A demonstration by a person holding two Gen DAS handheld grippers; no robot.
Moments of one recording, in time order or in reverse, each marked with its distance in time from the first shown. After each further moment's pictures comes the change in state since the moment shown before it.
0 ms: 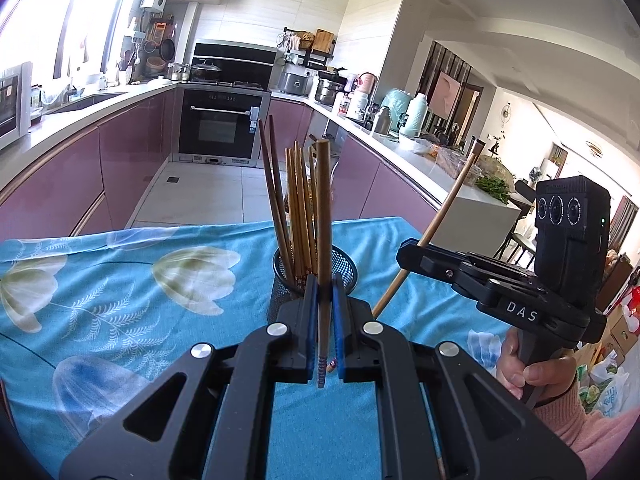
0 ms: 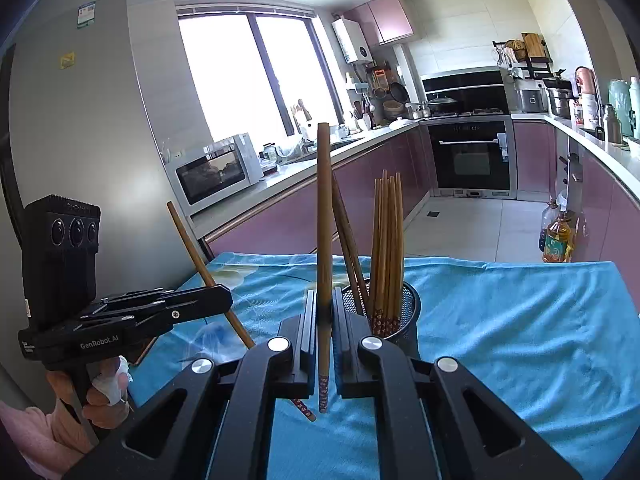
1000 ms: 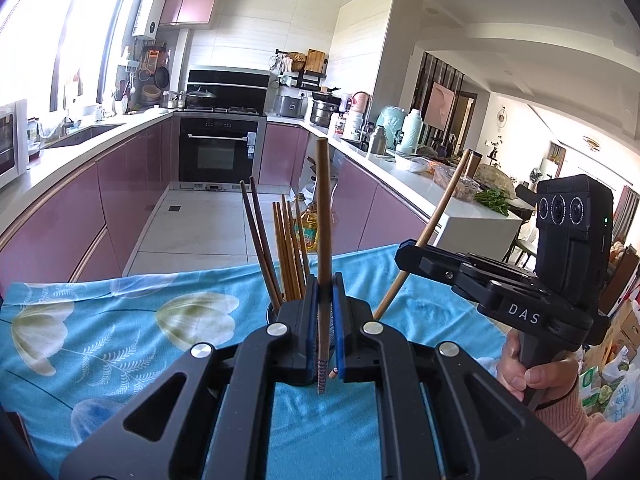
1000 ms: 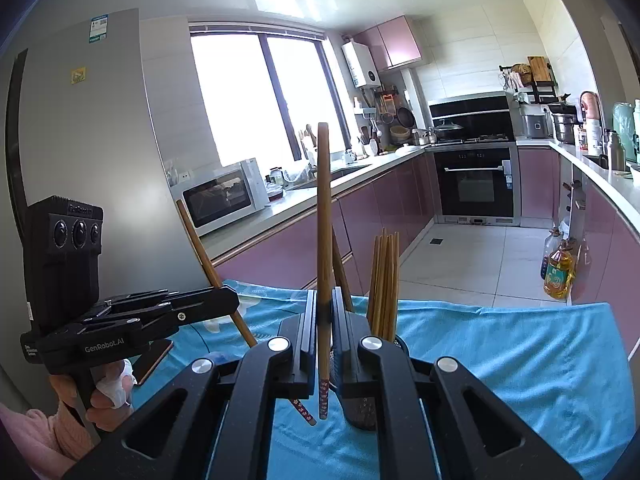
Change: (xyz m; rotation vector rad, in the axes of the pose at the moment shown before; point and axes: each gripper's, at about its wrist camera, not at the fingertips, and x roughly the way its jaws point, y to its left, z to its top) left arm -0.007 -0.022 0.039 0.061 -0.073 0.018; right arm -0.011 -0.007 0.035 -0.034 -0.083 0.017
